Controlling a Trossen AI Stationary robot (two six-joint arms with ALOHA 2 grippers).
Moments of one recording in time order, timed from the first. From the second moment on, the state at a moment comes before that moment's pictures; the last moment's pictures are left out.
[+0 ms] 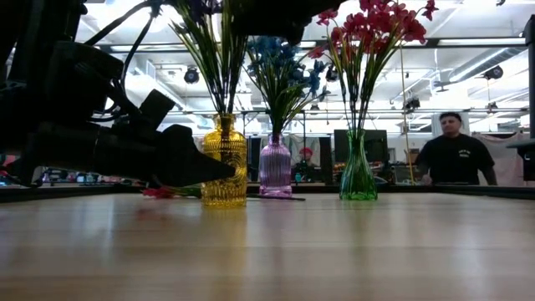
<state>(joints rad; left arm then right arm) -0.31 2.15 0.38 1.57 -0.85 -0.20 0.09 1.64 1.22 0.06 0.16 -0.11</state>
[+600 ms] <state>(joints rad) -0.31 2.15 0.38 1.57 -0.84 -0.20 0.08 1.64 1.22 0.09 0.16 -0.11</state>
